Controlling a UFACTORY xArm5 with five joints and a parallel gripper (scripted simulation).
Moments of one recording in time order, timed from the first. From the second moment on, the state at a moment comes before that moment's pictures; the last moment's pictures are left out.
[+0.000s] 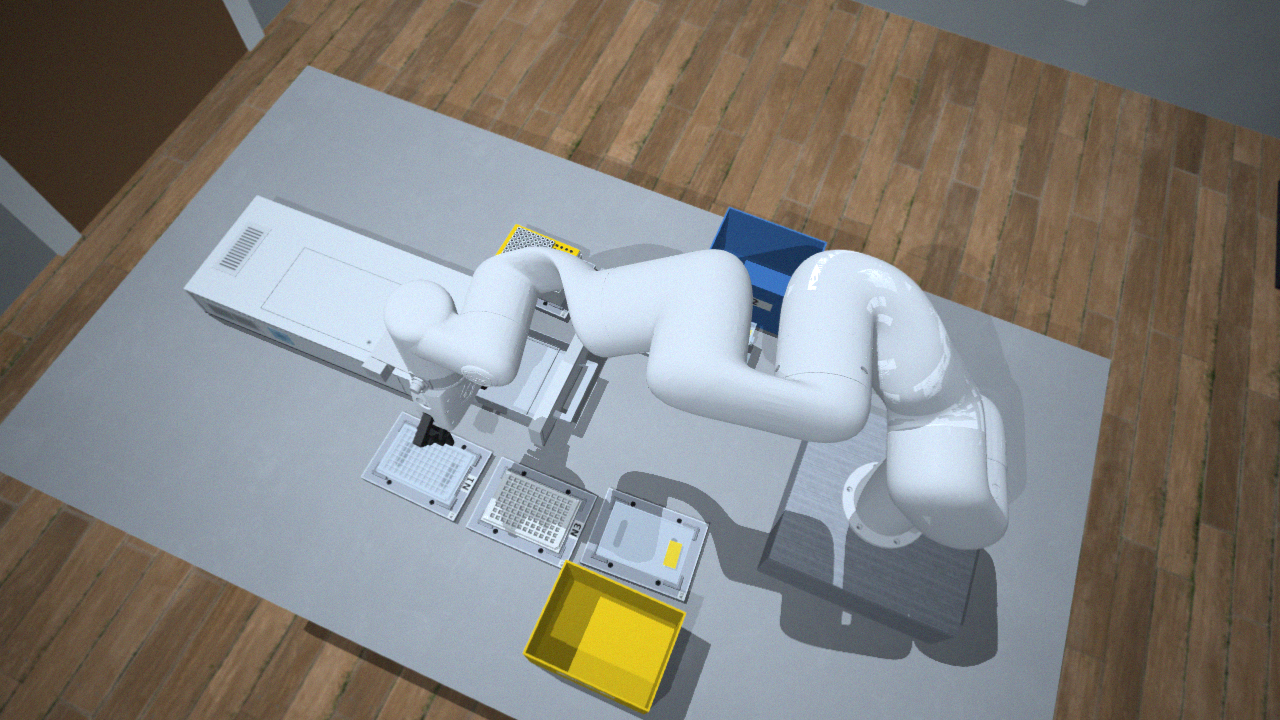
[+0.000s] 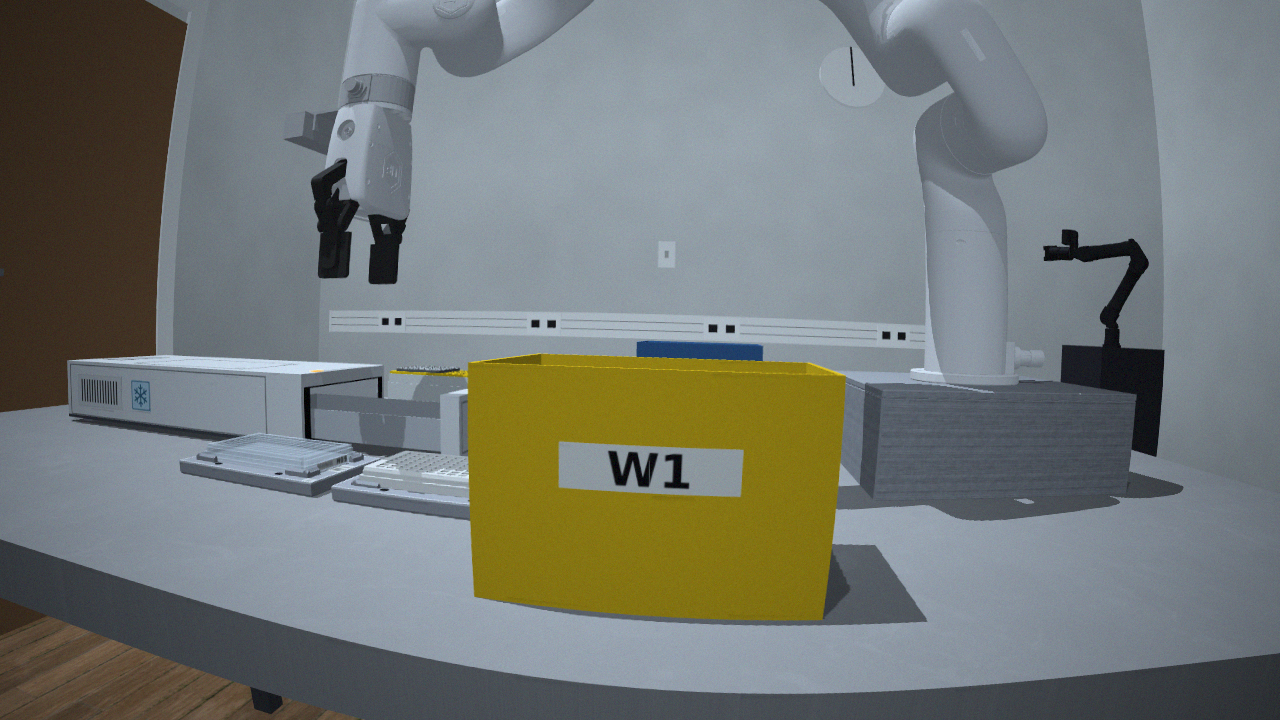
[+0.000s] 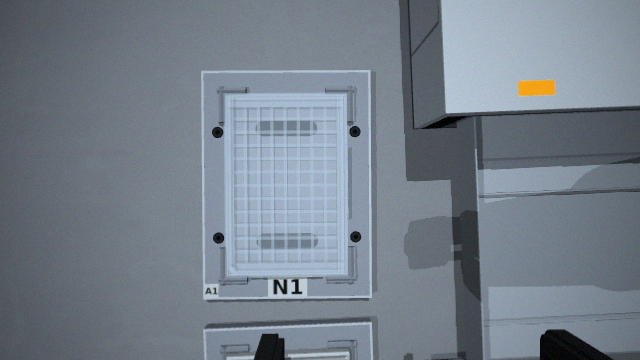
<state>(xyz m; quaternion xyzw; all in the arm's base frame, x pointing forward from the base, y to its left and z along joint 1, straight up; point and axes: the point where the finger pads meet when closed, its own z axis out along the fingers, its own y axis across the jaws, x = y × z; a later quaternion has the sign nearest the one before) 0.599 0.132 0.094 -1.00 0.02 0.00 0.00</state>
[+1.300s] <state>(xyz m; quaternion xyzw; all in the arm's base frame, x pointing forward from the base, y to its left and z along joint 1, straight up) 0.662 0.181 0.063 -1.00 0.02 0.00 0.00</state>
